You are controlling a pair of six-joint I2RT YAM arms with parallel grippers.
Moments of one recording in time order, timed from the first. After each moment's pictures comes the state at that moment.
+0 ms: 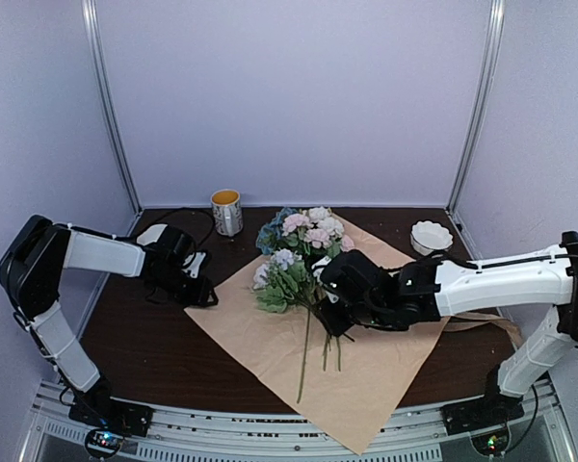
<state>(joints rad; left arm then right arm) -0.43 1.70 0.87 -0.25 0.21 -0.24 1.12 1.54 1.06 -0.39 0.40 0.33</state>
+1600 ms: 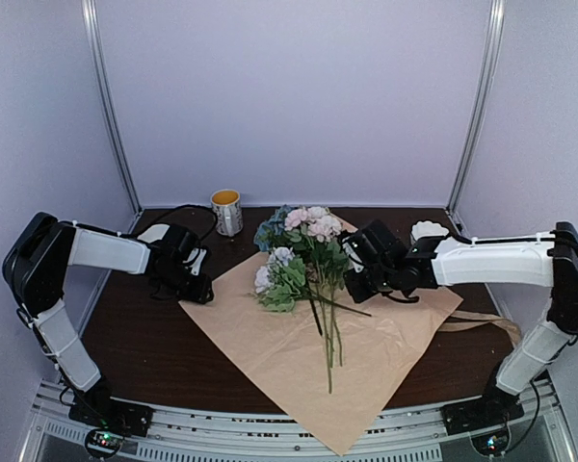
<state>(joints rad) -0.44 1.74 0.92 -0.28 0.04 -0.20 0.85 1.57 1.05 -0.36 0.30 0.24</state>
